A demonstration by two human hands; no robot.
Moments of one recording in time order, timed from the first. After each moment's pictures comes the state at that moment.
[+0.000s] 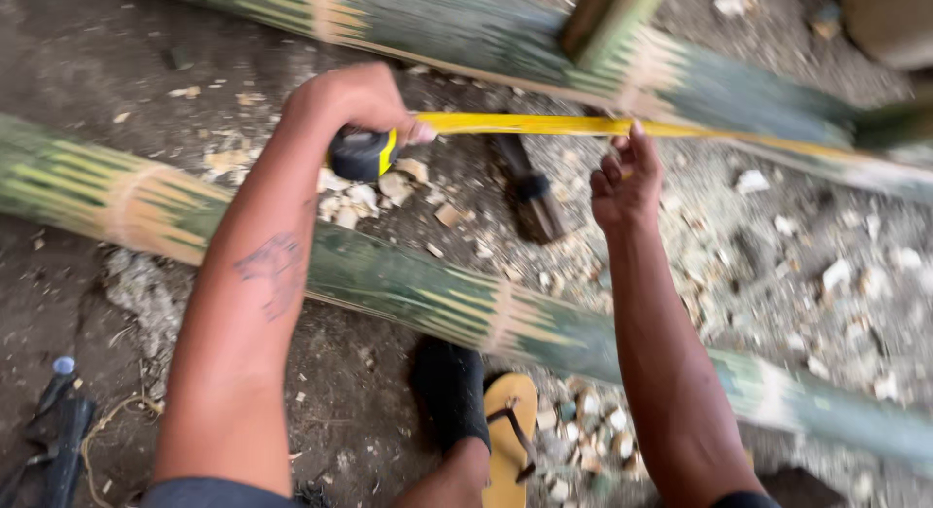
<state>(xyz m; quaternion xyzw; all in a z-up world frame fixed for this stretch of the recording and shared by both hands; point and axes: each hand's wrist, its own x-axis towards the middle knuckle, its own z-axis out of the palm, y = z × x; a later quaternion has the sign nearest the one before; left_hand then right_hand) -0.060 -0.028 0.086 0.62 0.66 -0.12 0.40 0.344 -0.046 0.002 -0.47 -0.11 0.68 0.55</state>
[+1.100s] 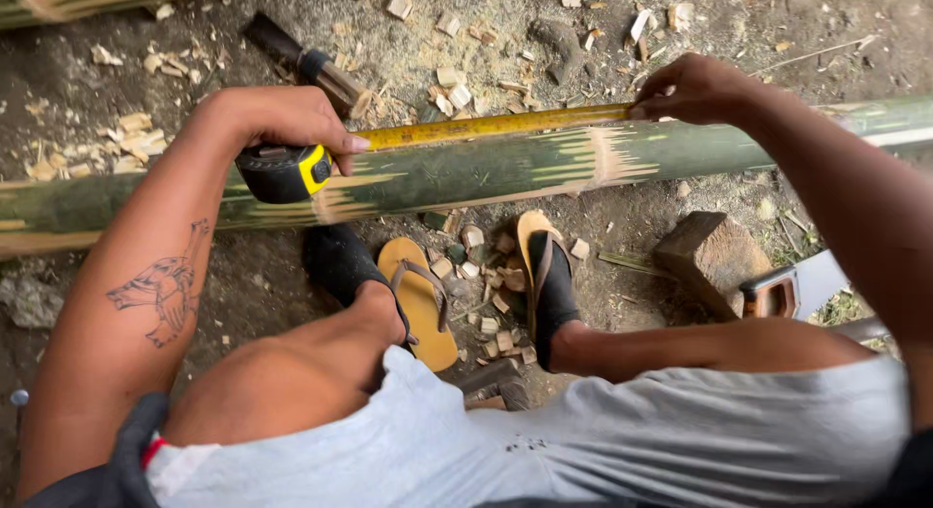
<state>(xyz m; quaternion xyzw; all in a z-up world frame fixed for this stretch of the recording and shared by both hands) 0.210 -0.204 0.199 0.67 0.48 -0.23 0.51 0.749 -0.279 0.213 -0.67 -0.63 0.35 -0.18</state>
